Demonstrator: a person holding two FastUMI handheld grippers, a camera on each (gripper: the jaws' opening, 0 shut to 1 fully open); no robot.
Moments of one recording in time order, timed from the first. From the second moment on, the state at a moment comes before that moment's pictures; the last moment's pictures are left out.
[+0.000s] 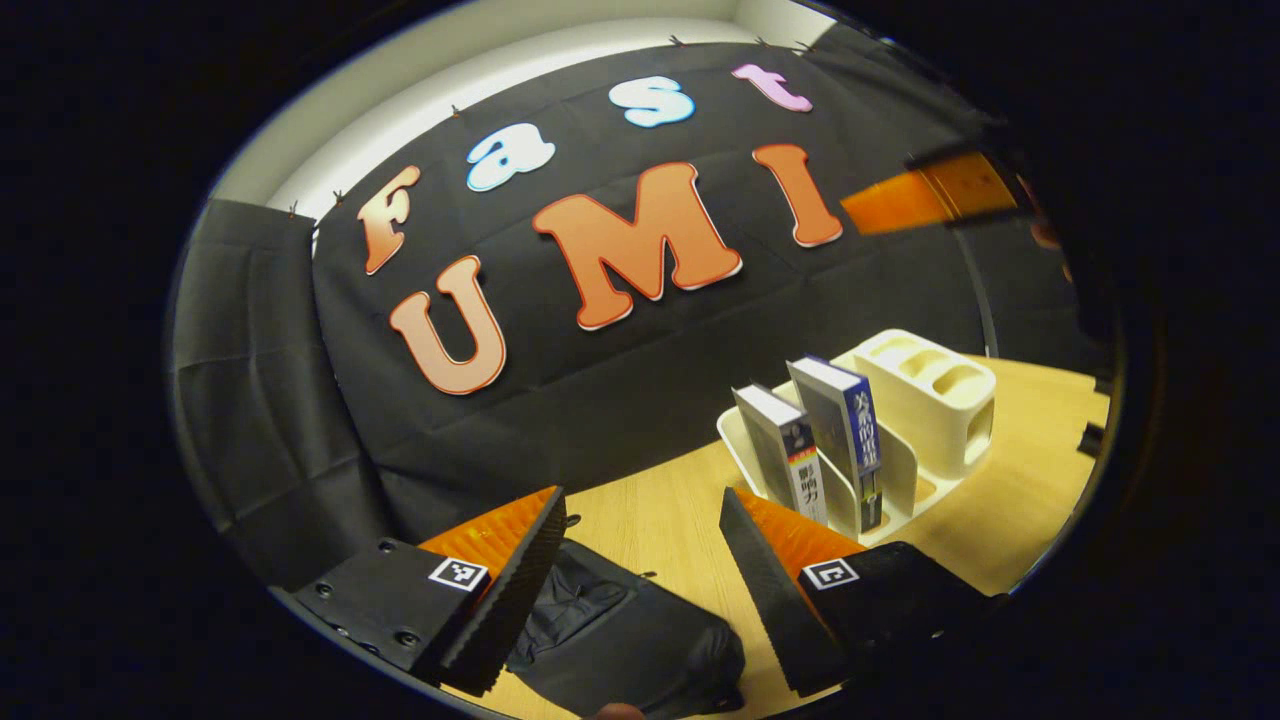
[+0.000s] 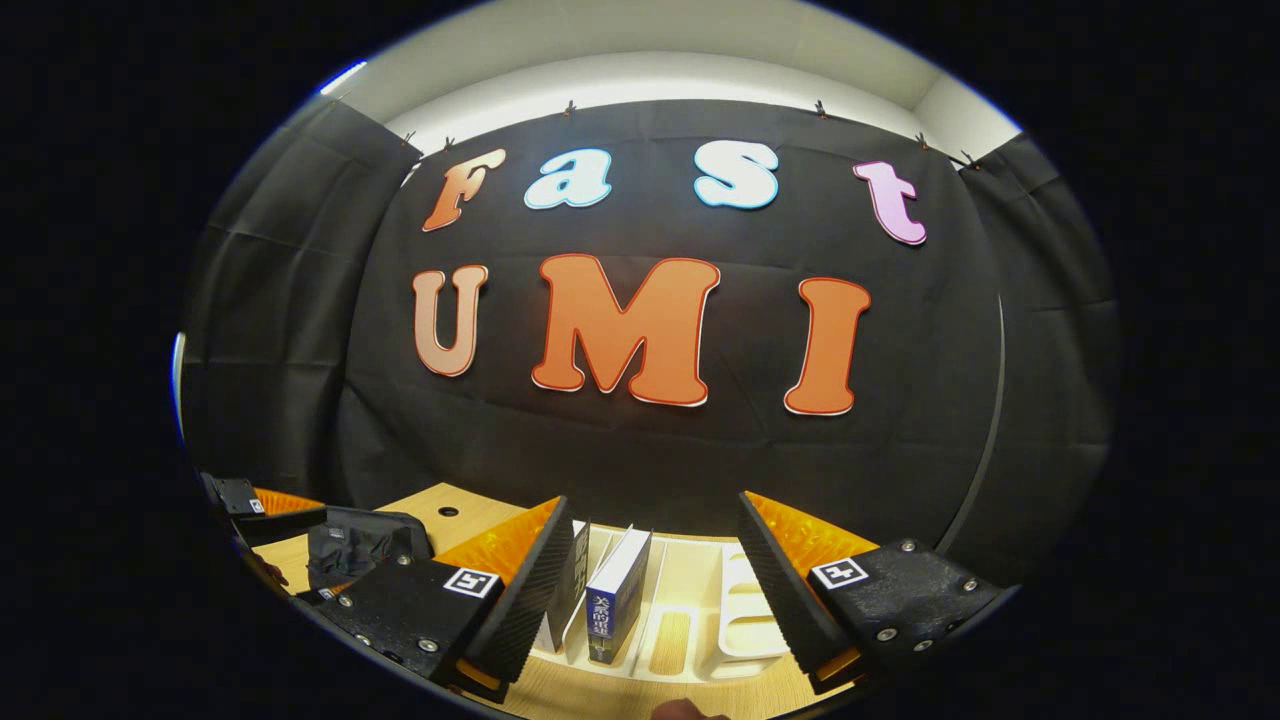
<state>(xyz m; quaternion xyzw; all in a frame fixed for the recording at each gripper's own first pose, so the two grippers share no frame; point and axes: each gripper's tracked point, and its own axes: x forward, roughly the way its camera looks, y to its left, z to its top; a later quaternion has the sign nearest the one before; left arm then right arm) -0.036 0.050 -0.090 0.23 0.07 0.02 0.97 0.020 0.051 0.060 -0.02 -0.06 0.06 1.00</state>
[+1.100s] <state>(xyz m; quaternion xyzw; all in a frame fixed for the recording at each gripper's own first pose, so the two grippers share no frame) -0.067 0.095 -0.277 0.46 0.24 0.00 0.85 0.044 0.027 0.053 -0.01 -0.06 0.05 1.00</state>
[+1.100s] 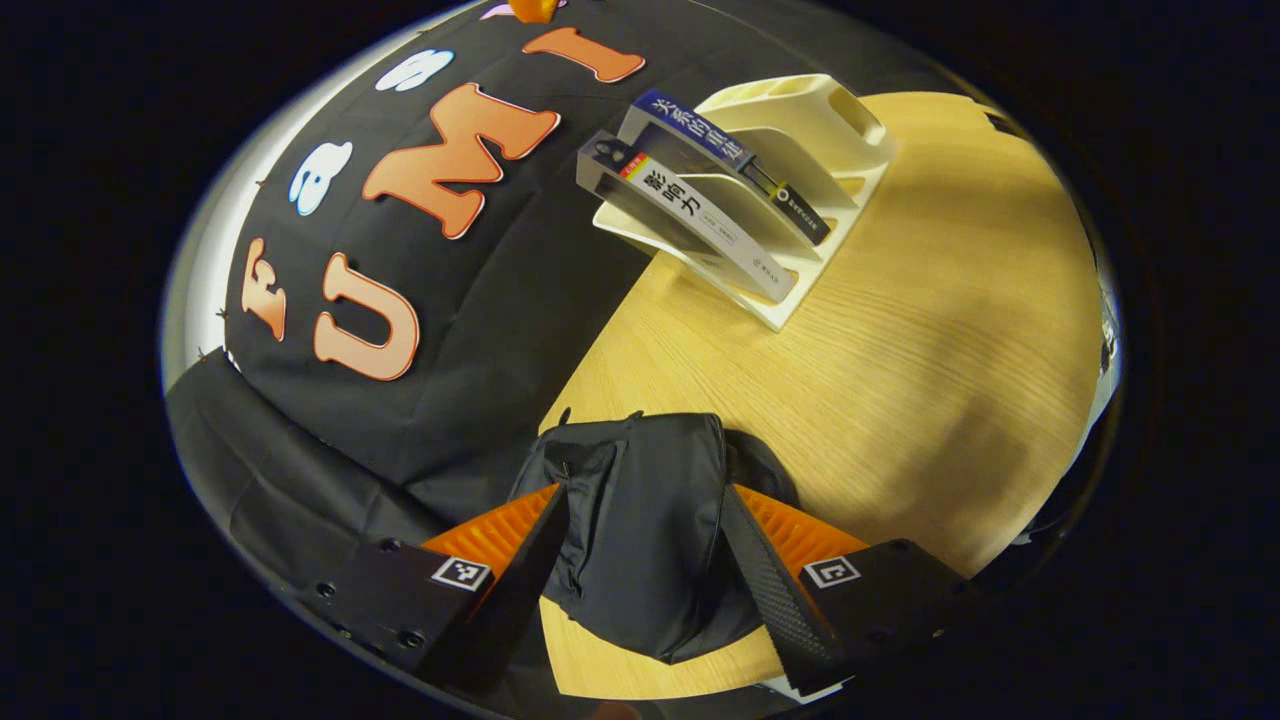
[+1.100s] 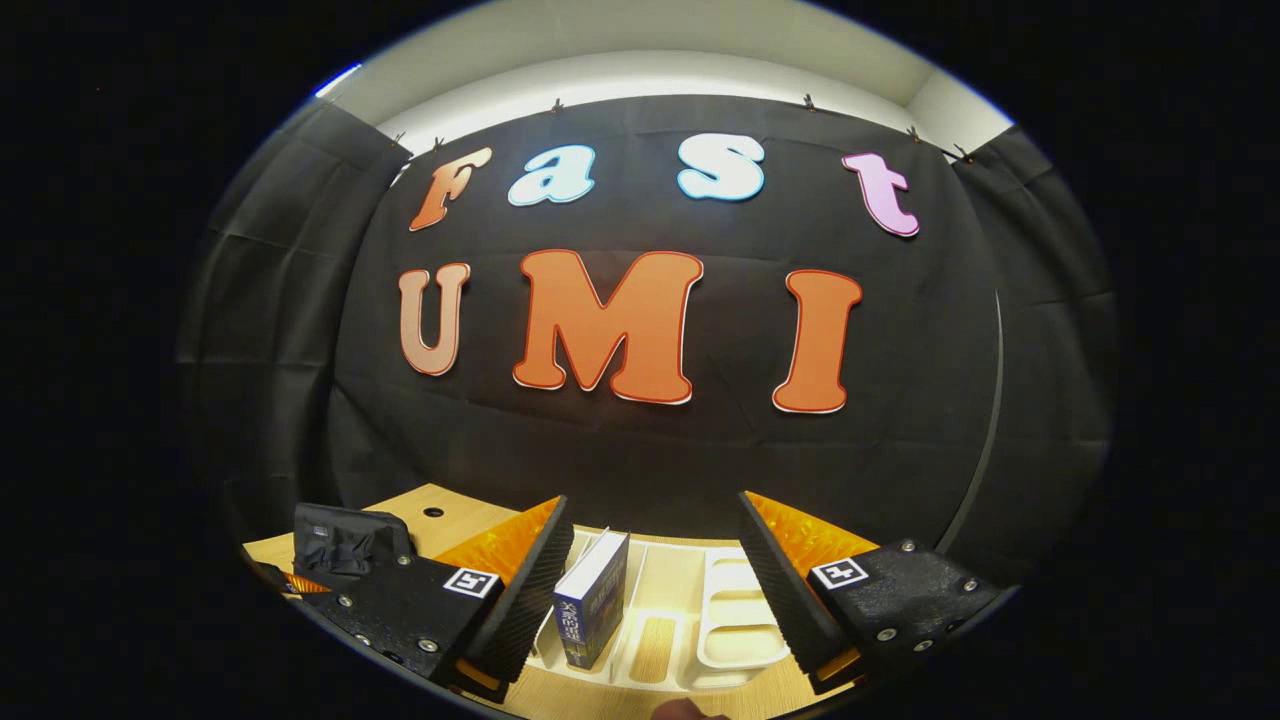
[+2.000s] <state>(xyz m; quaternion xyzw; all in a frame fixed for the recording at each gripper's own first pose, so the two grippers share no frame) -0.038 0.154 -0.320 0.50 0.31 0.08 0.80 0.054 0.033 0.060 -0.02 -0.07 0.09 0.99</state>
